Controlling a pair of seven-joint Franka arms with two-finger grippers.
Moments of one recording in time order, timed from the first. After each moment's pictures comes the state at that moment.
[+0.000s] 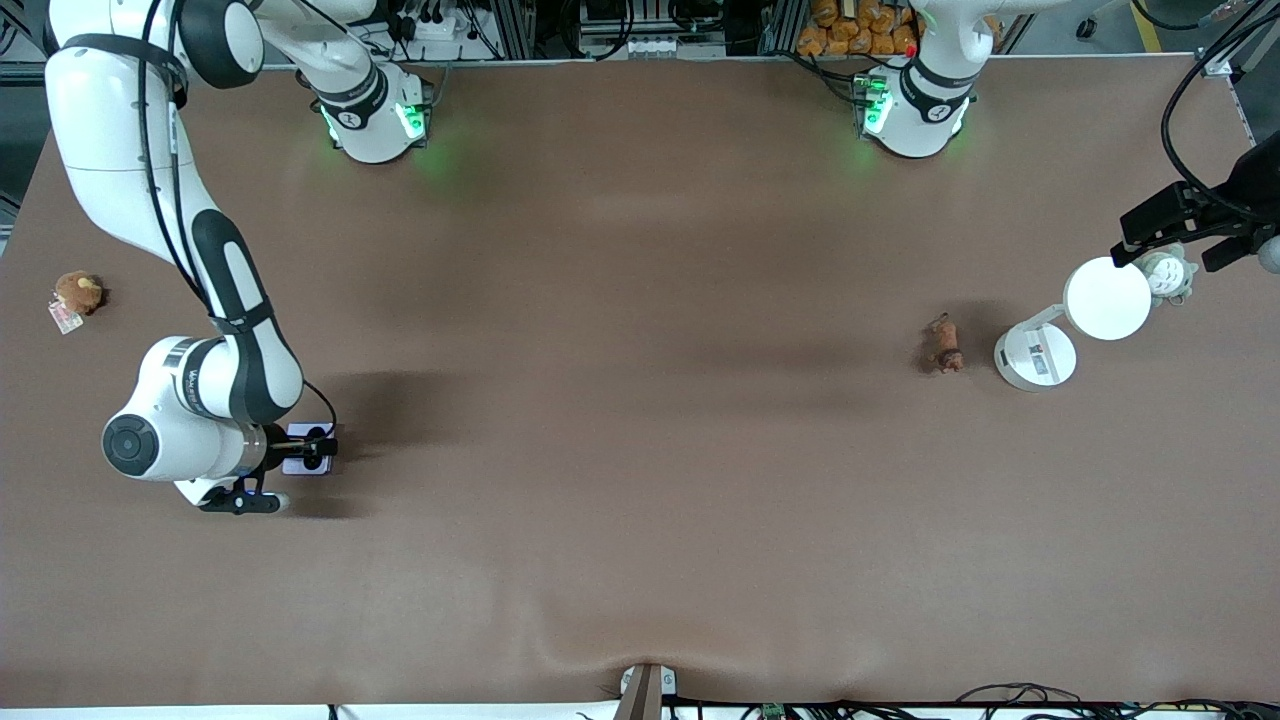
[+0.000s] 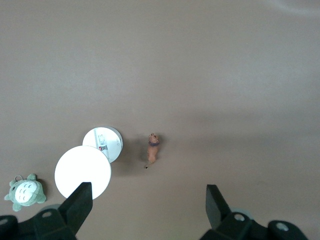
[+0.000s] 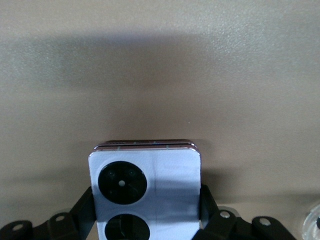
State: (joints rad) left arm 0.02 -0.02 -0.03 -1.54 -0.06 1.58 0.01; right arm 0.00 0.76 -0.08 -1.61 0.11 2.16 -0.11
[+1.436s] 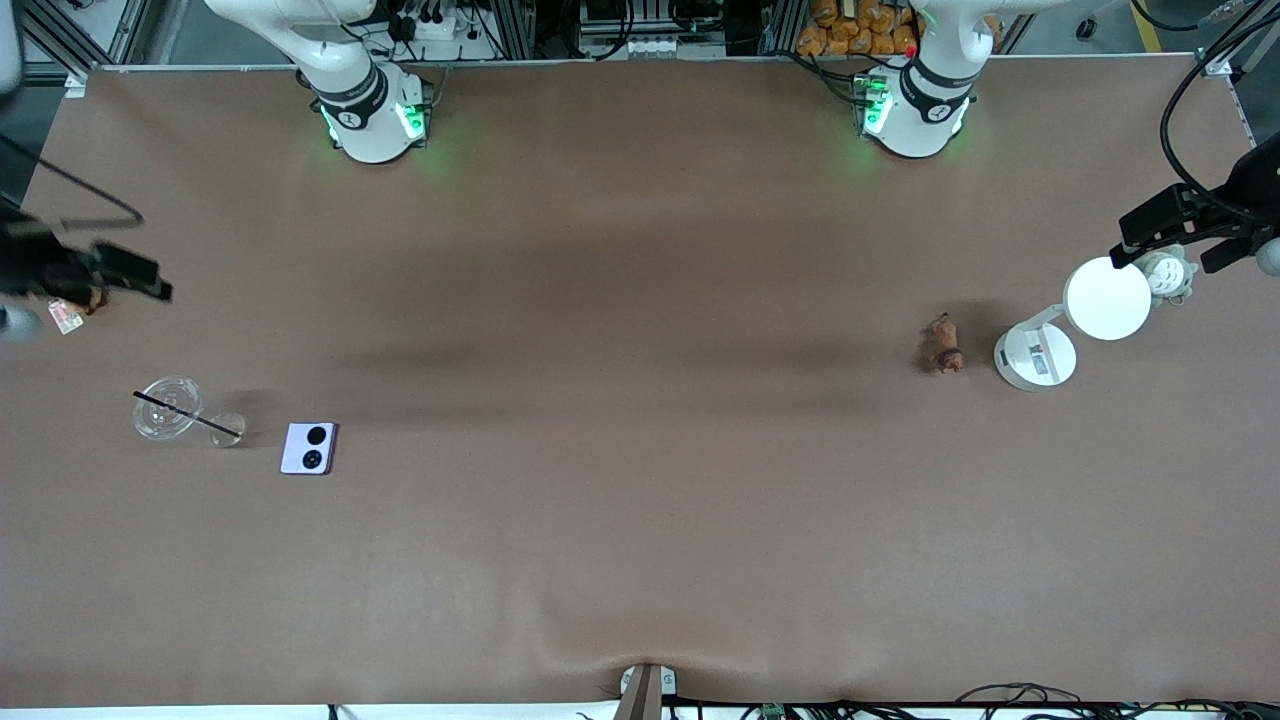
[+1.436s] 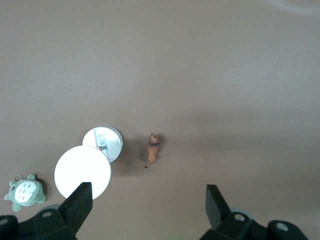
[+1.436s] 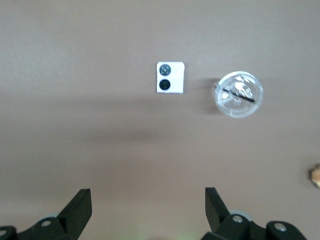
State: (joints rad) left arm 0.02 -0.01 -0.03 -1.54 -0.06 1.58 0.01; right arm -0.02 0.03 -0.06 -1.54 0.05 1.47 -0.09
